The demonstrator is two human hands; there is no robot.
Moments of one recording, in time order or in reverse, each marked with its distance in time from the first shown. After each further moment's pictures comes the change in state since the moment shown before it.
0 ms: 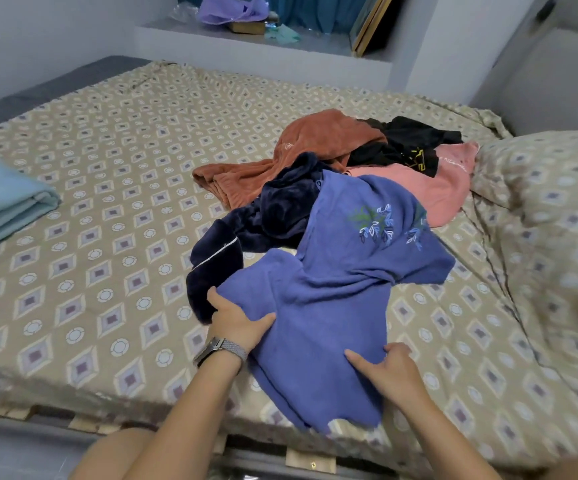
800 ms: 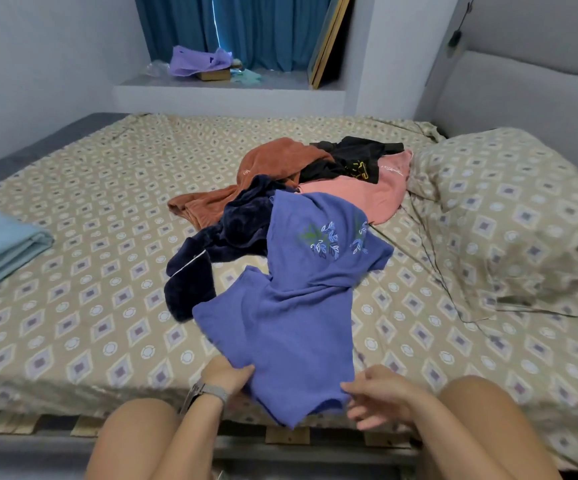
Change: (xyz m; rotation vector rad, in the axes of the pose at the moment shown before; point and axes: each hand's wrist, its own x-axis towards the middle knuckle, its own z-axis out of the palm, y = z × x) left_hand -0.101 -0.033 0.023 0.126 -0.262 0.013; right_hand -0.058 0.071 -0.063 0.328 -0.617 0.262
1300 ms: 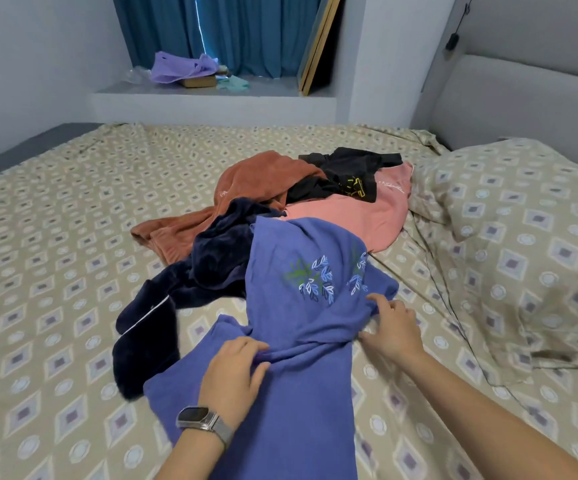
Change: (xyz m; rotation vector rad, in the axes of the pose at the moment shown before) left_hand 0.098 0.075 0.021 0.446 0.314 0.762; right_hand 0.115 -0.126 -0.113 -0.708 0.776 -0.418
